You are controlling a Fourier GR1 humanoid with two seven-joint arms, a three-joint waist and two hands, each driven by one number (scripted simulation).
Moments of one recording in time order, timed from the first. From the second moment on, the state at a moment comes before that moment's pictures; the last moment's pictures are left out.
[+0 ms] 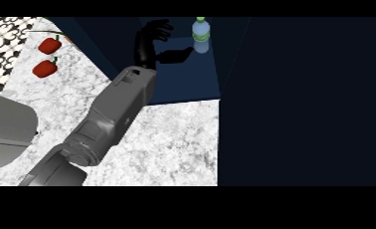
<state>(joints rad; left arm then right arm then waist) -1.13 0.04 -0.27 -0.15 0.48 0.67 -0.50 0.91 -0.12 0.05 -2.41 -0.18 0.44 -0.29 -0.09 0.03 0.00</state>
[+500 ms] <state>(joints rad) -1.18 0.05 -0.26 -0.10 0.45 0.67 -0.54 0.92 -0.13 0.06 -2.41 -0.19 0.47 -0.29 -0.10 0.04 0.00</state>
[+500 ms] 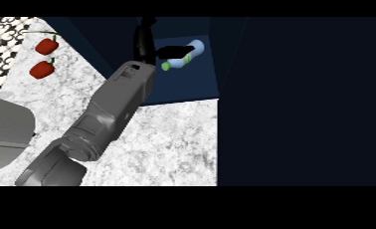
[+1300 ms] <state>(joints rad) -1.18 0.02 -0.16 -0.21 0.52 0.39 -0.69 0.94 -0.12 0.08 -2.42 -0.20 0.47 -0.26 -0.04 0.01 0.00</state>
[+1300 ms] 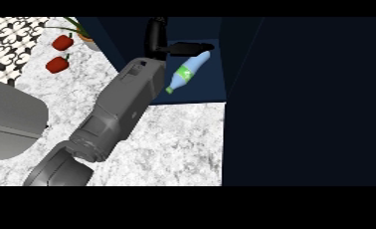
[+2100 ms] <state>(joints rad) -0.85 0.00 -0.36 -0.63 0.62 0.31 -0.63 0.96 -0.08 0.17 -2.42 -0.19 0.42 -0.23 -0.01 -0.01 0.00</state>
